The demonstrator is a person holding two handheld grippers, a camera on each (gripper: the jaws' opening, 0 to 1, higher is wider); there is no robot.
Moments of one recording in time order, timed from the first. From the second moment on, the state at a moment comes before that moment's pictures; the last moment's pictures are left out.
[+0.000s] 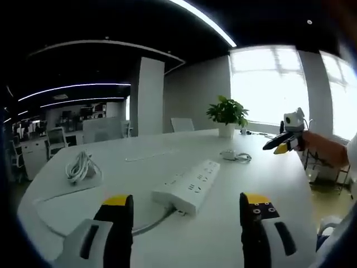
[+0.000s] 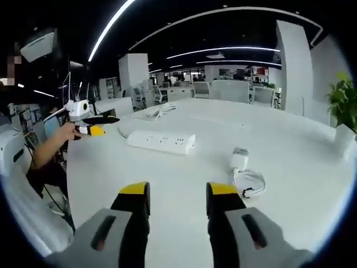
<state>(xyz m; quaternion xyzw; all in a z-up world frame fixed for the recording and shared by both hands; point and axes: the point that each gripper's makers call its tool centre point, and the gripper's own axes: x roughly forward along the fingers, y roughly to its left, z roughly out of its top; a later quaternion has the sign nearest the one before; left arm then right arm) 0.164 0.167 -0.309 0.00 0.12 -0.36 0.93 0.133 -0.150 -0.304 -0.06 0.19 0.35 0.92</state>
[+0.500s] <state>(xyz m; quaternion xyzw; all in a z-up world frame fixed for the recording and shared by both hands) 0.165 0.161 -0.311 0.00 0.12 -0.37 0.92 0.135 -0.146 -0.302 -0.06 0.18 0.36 0.92</state>
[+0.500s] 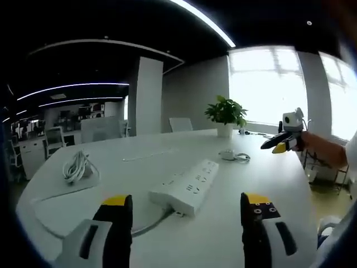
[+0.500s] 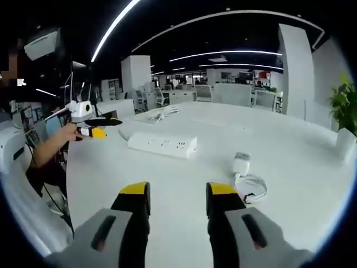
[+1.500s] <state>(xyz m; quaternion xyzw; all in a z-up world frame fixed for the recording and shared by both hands) 0.177 0.149 -0.325 0.01 0.13 -0.36 0.92 0.138 -0.137 -0.309 -0.01 0.16 0.37 0.92</state>
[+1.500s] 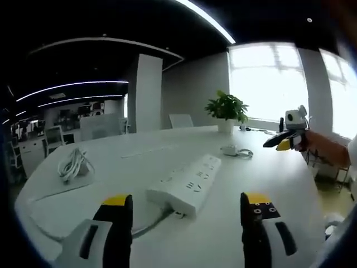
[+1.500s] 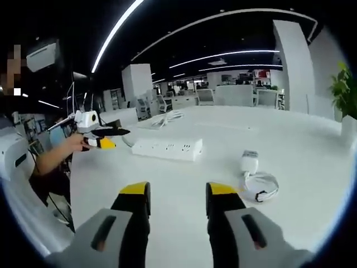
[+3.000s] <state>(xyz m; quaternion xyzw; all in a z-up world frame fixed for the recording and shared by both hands) 0.194 0.134 -0.325 0.02 0.11 -0.38 0.92 0.149 -0.121 -0.314 -0.06 0.12 0.36 0.92</state>
